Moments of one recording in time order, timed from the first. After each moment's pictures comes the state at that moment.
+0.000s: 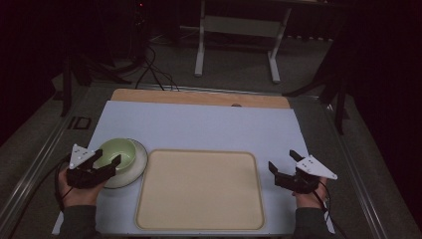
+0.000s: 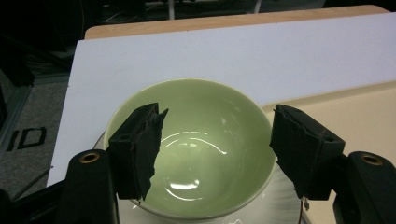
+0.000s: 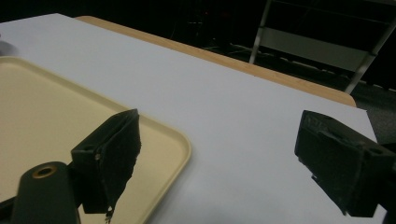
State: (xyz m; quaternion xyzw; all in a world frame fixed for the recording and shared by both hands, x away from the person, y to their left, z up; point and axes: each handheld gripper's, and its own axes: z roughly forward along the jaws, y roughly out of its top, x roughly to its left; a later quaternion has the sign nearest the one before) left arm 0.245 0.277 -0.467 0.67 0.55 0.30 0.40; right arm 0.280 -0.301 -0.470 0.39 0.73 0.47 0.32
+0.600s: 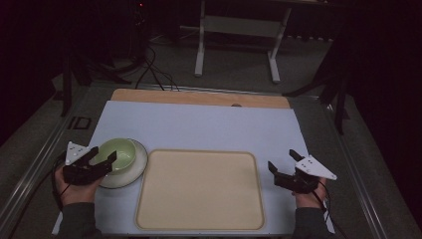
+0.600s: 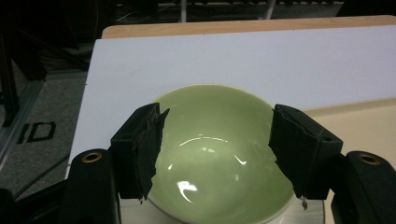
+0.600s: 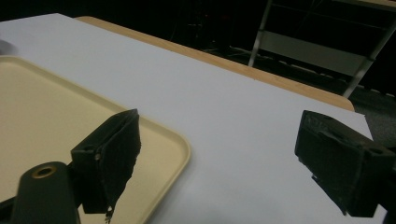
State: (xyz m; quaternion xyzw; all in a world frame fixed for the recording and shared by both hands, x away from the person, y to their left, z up) left arm 0.251 0.288 -0.468 0.65 0.57 0.30 0.40; right arm 0.280 -0.300 -0.470 0.38 0.73 0.47 0.33
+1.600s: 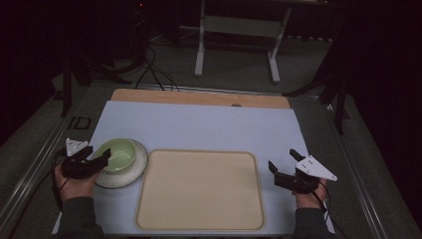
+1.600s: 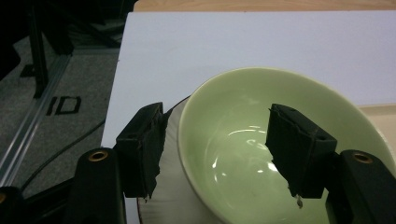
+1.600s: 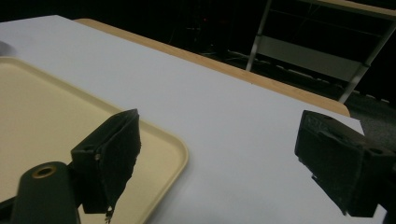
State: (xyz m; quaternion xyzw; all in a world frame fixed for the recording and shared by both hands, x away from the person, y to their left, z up) left arm 0.273 0.305 -0.483 0.64 0.61 0.30 0.35; right arm 0.279 -0.300 -0.469 0.37 0.72 0.47 0.34
